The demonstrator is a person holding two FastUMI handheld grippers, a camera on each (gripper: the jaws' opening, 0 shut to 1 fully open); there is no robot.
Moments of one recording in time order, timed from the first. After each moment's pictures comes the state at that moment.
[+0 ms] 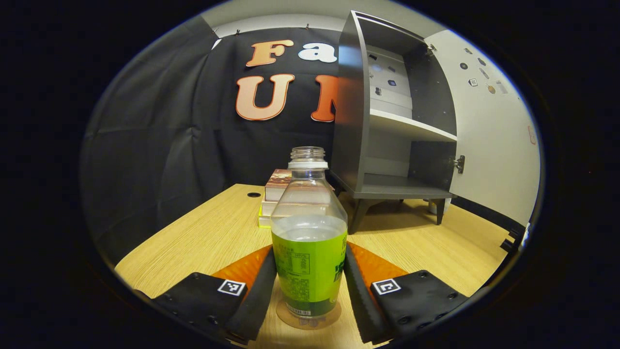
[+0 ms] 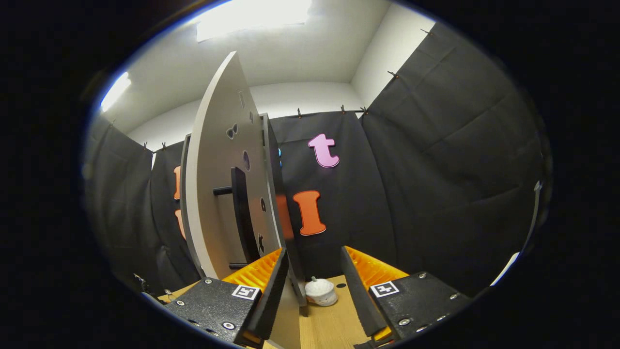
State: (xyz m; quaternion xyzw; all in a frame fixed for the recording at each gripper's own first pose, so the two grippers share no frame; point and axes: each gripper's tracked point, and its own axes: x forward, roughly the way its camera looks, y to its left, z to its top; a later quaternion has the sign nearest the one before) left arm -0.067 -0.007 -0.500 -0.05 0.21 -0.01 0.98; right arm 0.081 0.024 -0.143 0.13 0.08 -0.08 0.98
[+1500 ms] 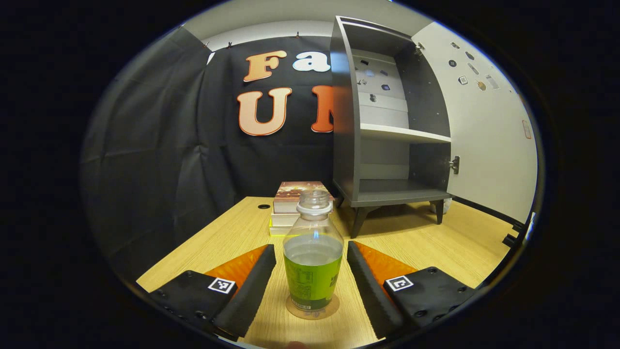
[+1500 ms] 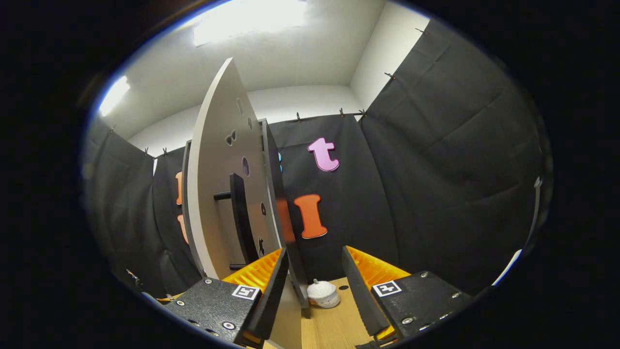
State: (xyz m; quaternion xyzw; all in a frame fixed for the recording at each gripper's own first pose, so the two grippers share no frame) left arm -0.097 -0.011 -0.437 -0.01 0.19 0.01 0.98; right arm 0.074 0.018 -0.138 0.14 0.07 -0.08 0.98
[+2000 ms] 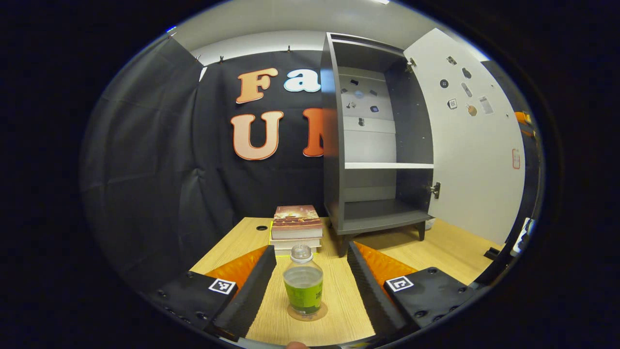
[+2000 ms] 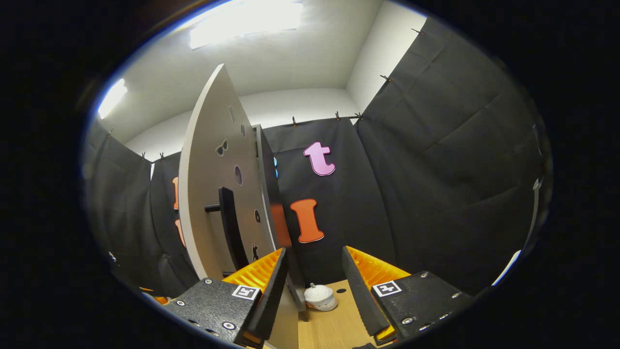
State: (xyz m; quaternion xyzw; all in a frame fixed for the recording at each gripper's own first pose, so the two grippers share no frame) left arm -0.100 -0.024 -0.330 -0.01 0.18 -0.01 0.98; right arm 0.076 -0.001 -0.129 0.14 0.06 -0.08 0.98
